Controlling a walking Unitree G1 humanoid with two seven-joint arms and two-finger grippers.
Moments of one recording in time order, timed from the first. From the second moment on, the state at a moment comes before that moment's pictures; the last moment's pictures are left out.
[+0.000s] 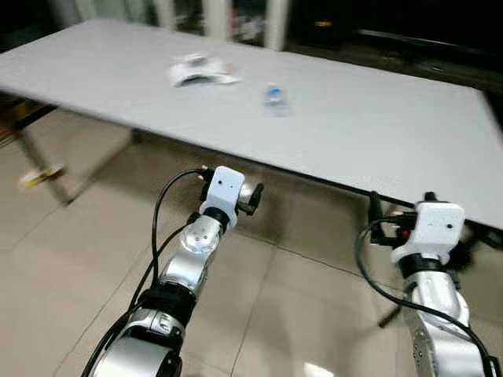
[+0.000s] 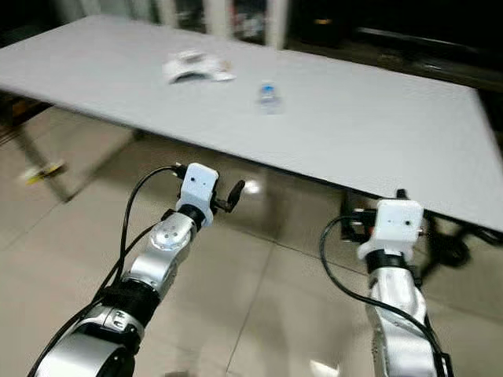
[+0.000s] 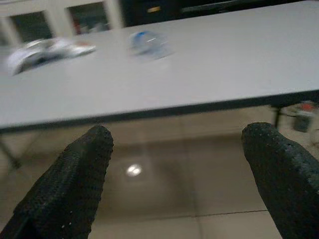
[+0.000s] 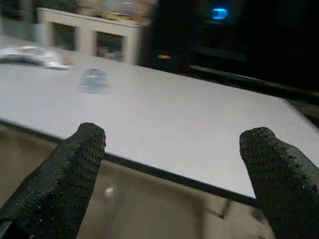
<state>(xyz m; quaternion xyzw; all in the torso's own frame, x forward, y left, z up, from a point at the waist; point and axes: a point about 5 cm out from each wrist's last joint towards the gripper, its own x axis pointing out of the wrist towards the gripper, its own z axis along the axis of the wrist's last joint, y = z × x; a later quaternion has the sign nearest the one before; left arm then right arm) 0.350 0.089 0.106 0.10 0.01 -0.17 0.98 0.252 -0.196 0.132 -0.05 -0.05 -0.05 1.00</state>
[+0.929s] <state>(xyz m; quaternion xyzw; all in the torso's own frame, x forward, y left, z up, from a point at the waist) 0.351 0.090 0.112 0.07 0.00 -0.17 0.98 0.257 -0.196 0.141 -0.06 -0.07 -0.05 0.99</state>
